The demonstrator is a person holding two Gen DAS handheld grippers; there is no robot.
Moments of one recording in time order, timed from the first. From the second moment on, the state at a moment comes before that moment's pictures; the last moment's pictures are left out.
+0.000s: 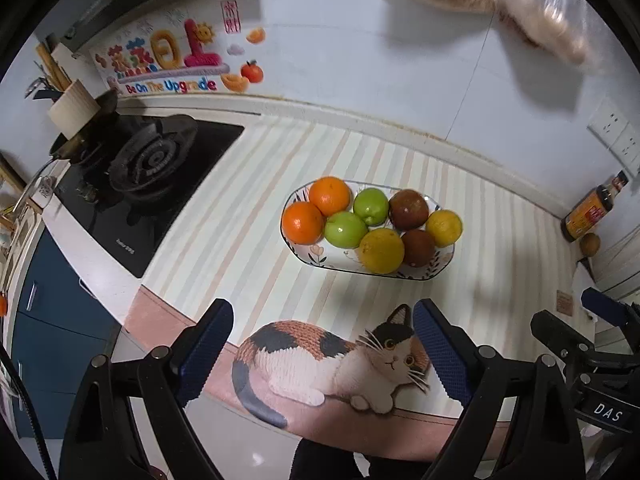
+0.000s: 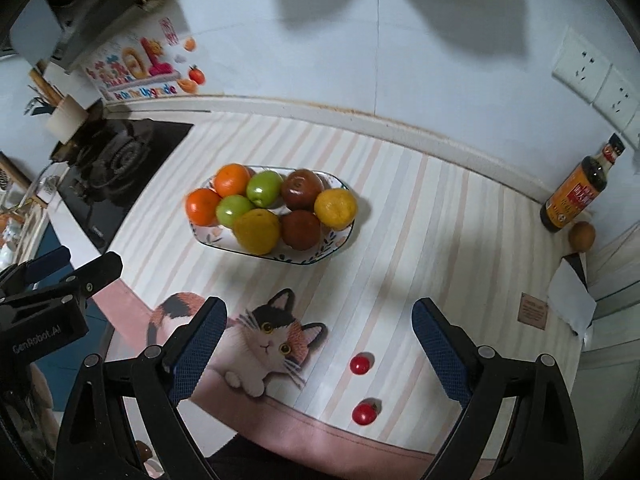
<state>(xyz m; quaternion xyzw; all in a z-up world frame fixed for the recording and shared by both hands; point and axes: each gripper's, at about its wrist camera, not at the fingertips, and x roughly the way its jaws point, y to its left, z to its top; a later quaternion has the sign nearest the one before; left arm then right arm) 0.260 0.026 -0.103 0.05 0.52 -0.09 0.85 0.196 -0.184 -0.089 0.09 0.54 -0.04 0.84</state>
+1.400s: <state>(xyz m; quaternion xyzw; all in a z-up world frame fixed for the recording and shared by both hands) 0.224 -0.030 -0.135 0.12 0.54 -0.10 0.83 0.140 -0.258 -0.187 0.20 0.64 -0.06 0.74</state>
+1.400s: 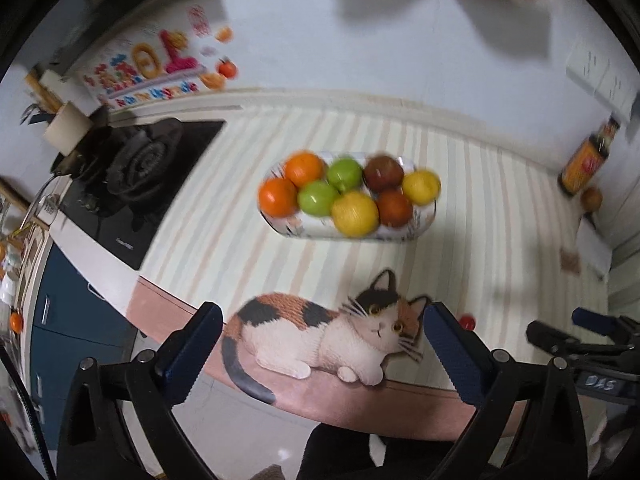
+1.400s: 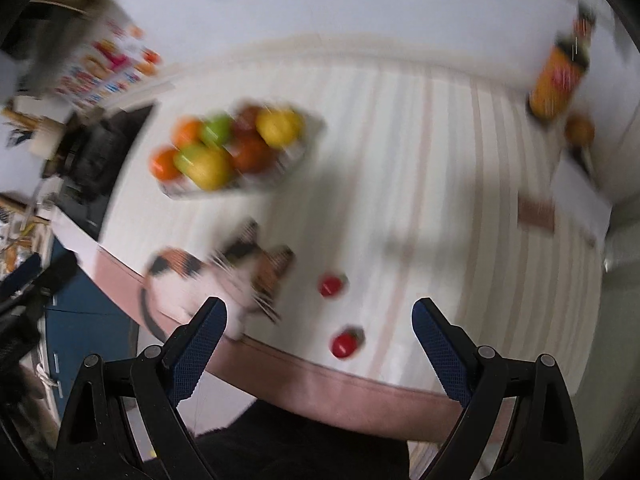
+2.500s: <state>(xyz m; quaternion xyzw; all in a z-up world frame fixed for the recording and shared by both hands) 0.242 -0.161 -0.282 0.19 0.66 -0.19 0.71 0.107 -0.334 -0.303 0.31 0.68 -0.10 0.66</state>
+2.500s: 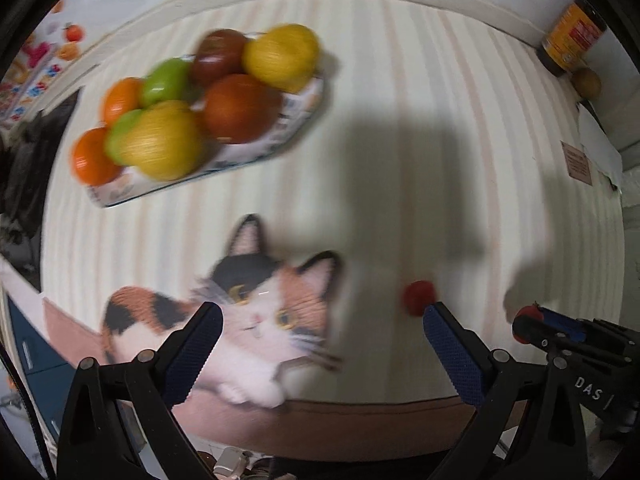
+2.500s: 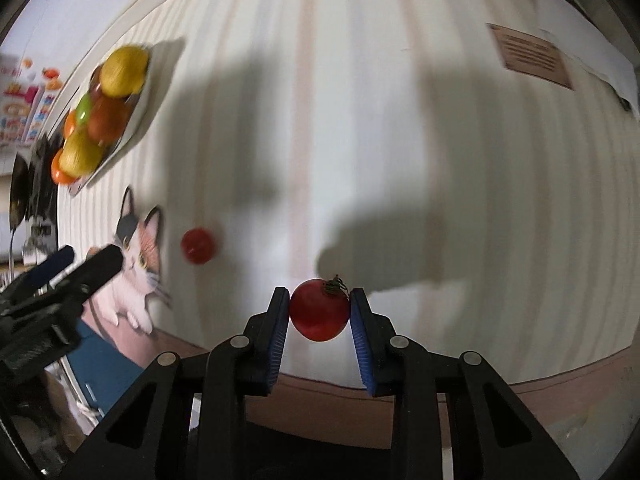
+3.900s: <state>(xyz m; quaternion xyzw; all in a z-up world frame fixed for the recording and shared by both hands) 0.234 -0.205 -0.334 0.16 0.68 -0.28 0.65 0.112 -0.365 -0.289 0.33 0.66 -0.12 0.67</state>
